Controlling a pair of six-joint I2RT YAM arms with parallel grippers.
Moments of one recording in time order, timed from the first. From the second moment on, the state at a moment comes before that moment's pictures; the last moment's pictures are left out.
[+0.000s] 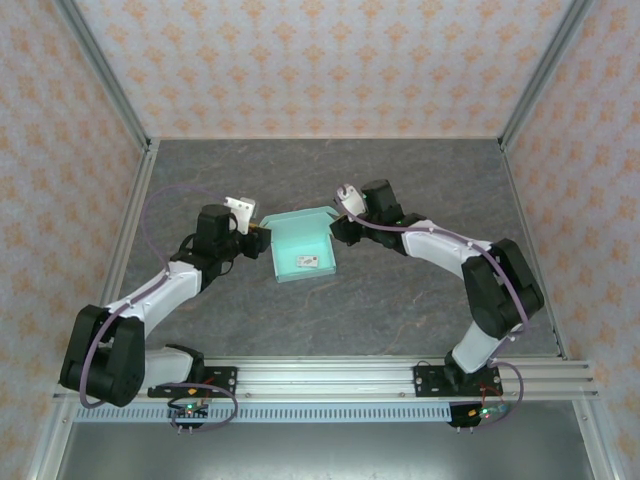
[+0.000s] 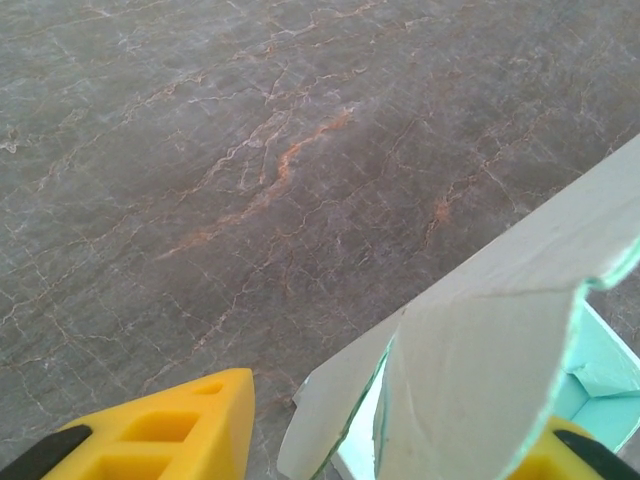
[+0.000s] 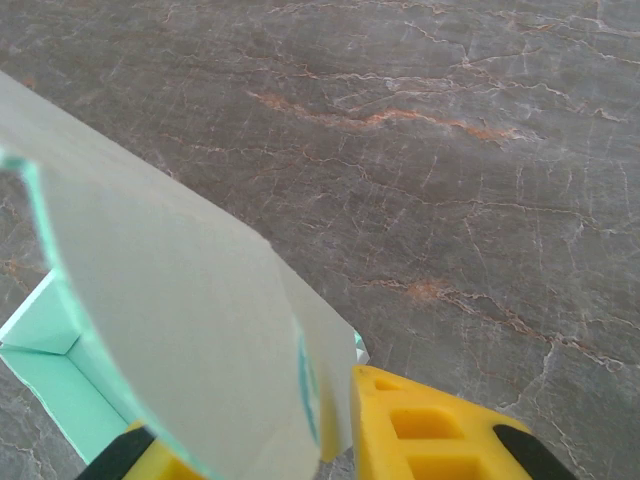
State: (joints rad) left arm -0.22 1.26 0.63 0.01 0.24 -0.09; right arm 0.53 1.66 1.02 -0.08 -0.36 -0.05
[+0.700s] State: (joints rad) left arm -0.22 1.29 0.65 0.01 0.24 -0.09; right arm 0.55 1.67 1.02 -0.08 -0.34 -0.04
